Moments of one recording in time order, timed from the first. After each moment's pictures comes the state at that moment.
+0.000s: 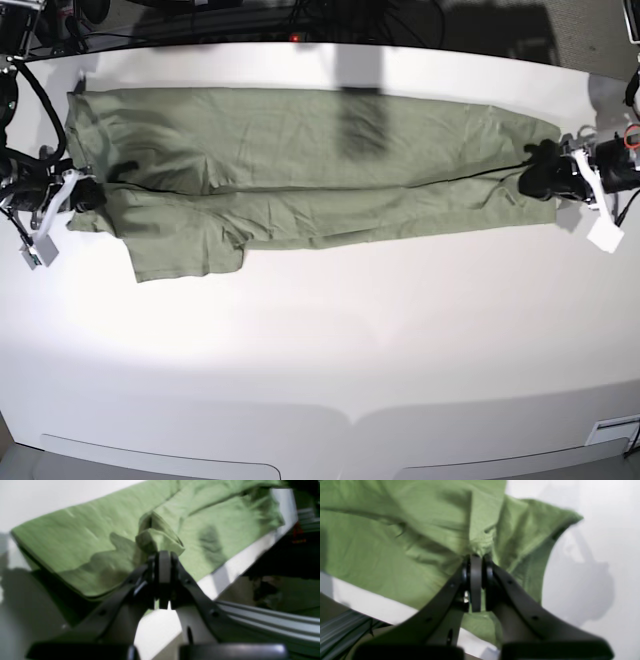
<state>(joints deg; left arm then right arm) 6.9 -29.3 -16.4 84.1 -72.1 -38.8 73.0 -5.9 36.0 22.6 93.8 50.7 34.6 -77.4</state>
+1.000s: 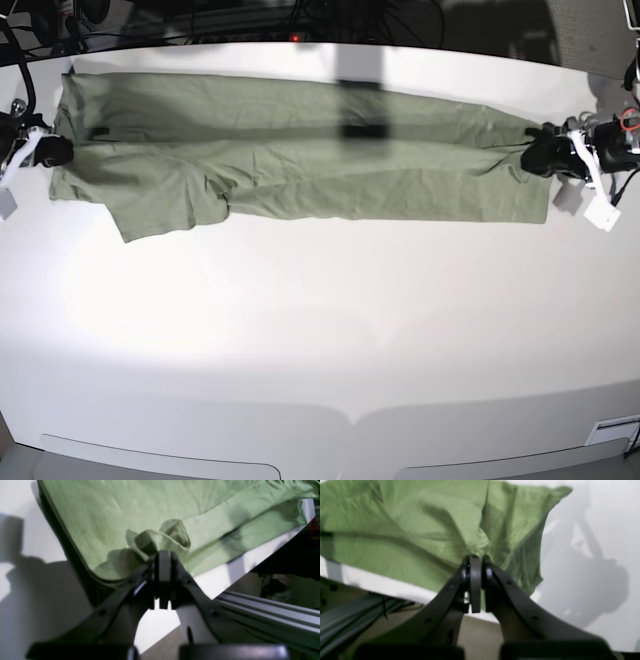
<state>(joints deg) 11.1 -29.3 -17.0 84.2 -68.3 -38.8 72.5 -17.2 35.7 37.9 96.6 58.9 34.7 -84.8</state>
